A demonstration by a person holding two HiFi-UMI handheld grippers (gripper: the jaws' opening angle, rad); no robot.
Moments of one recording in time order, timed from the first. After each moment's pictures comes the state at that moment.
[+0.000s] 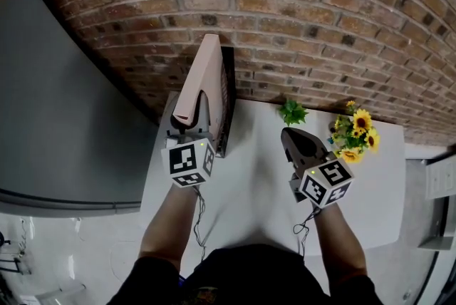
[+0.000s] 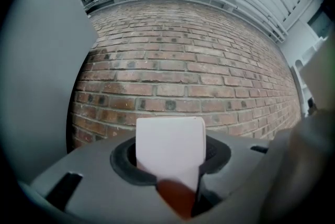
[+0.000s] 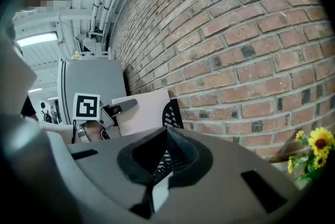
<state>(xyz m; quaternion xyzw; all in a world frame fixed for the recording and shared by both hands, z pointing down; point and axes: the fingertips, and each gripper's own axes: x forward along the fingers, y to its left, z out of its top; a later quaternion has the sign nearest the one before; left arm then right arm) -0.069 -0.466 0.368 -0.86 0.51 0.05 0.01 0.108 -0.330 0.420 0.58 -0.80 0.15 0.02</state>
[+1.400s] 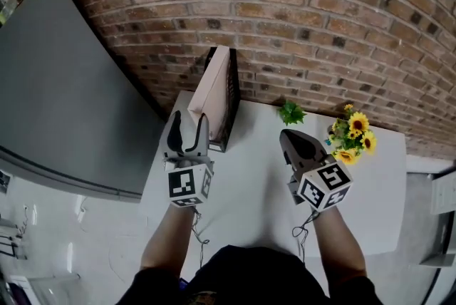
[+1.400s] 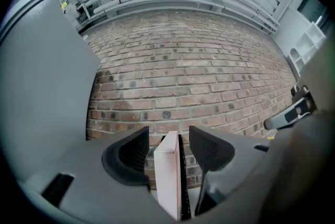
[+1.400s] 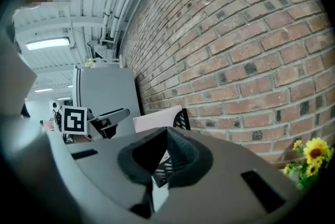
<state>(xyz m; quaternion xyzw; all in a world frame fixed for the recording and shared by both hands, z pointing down) -0.087 -0.368 0.348 -0.84 0.53 0.03 0.06 0.107 -0.286 0.384 0.55 -0.83 0.12 0.00</state>
